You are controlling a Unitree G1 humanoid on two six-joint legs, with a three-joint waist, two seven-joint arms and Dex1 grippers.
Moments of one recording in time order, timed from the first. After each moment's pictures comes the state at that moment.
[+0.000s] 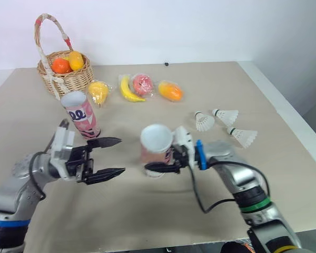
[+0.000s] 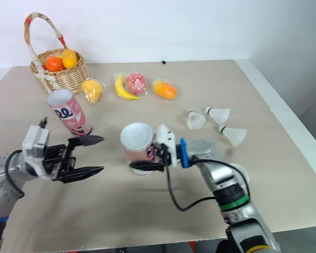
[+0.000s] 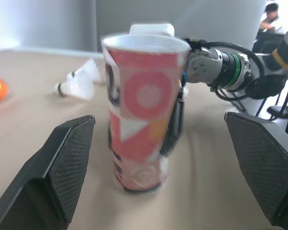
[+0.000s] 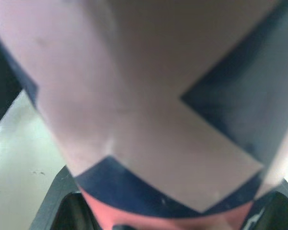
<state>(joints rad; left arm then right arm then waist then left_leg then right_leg) -0.20 0.64 0.14 -0.25 -0.77 0.31 -1.24 -0.52 -0.47 0.19 -0.10 0.41 0.41 1.15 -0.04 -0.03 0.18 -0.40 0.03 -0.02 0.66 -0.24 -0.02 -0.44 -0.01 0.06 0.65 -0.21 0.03</state>
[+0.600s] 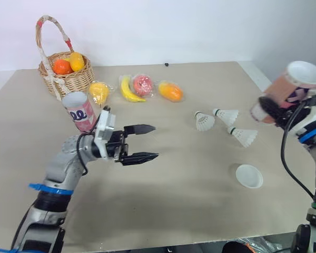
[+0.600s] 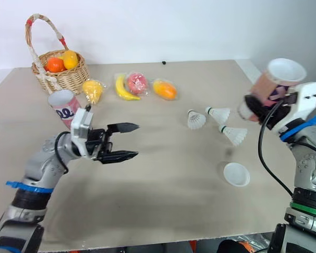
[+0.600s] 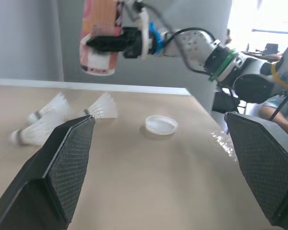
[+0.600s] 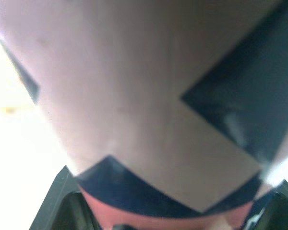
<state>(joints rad) -0.53 0.39 -0.09 -0.02 -0.65 0.31 -1.22 -0.45 -0.73 -0.54 0.16 0.42 0.46 0.54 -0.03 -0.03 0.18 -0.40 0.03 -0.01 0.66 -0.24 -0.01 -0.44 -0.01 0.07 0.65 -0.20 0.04</state>
